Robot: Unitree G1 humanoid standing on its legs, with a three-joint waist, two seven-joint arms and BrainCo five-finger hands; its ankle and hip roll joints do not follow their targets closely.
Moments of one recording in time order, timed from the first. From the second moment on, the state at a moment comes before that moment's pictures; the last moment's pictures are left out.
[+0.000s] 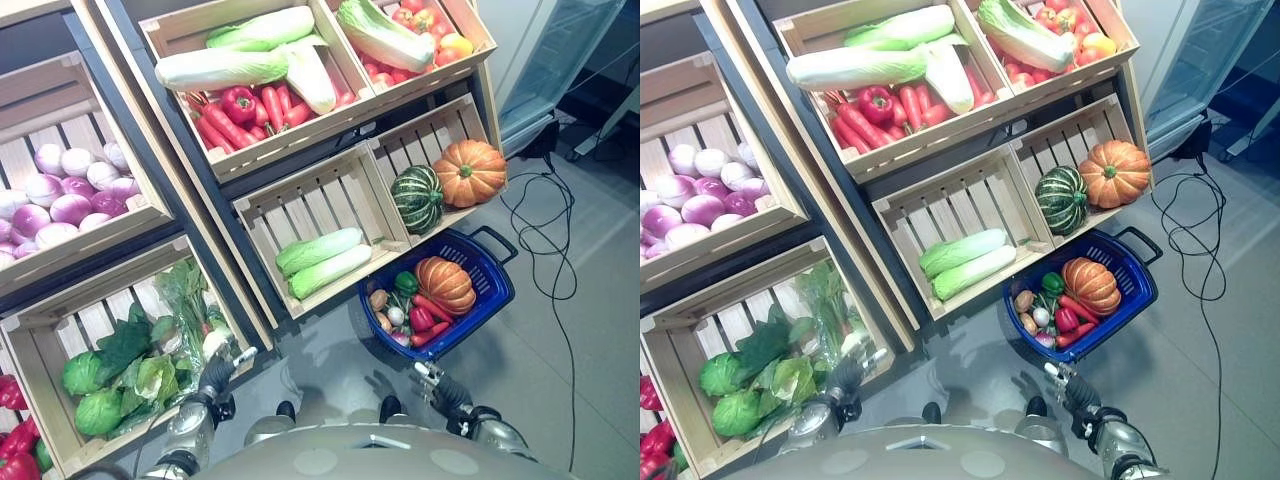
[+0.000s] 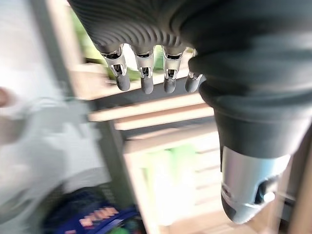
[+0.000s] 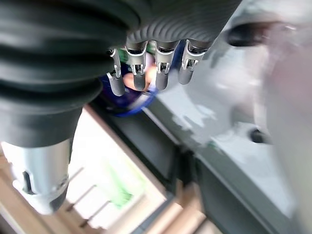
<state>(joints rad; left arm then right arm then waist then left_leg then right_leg) 0.07 0.25 -0.10 0.96 -0.47 -0.46 -0.20 0.05 -0.32 0.09 1.10 0.58 -0.25 0.49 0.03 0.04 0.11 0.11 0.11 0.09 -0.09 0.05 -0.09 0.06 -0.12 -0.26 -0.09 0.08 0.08</state>
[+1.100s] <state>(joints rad) -0.55 0.76 -0.10 0.09 0.16 -0.26 0.42 -0.16 -0.51 0.09 0.26 0.49 -0.26 0.10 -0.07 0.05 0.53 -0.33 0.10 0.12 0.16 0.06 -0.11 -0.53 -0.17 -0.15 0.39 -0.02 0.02</state>
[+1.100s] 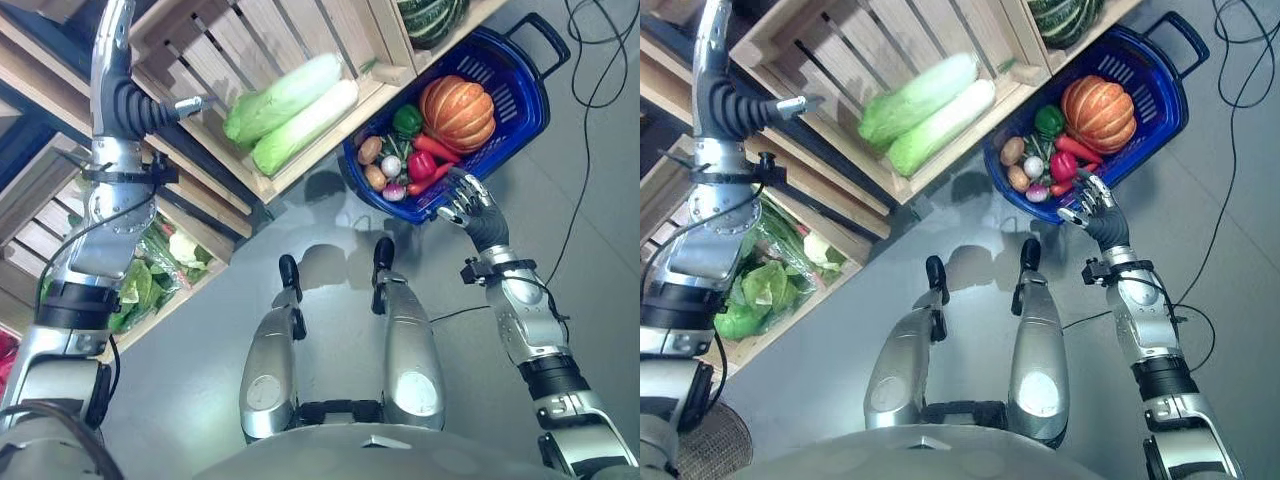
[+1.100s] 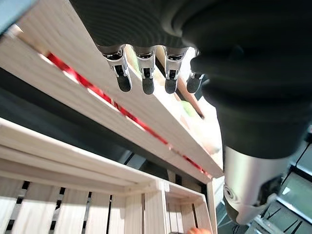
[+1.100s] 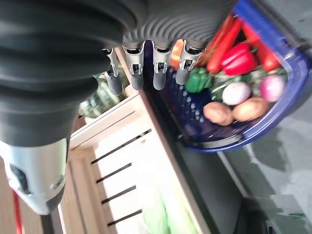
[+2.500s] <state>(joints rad) -1.10 0.65 -0.40 0.78 0.04 0.22 0.74 -0.36 -0.59 0.21 0.14 0.47 -0.19 -0.03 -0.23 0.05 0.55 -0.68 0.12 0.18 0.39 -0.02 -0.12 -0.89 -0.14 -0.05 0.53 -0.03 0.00</state>
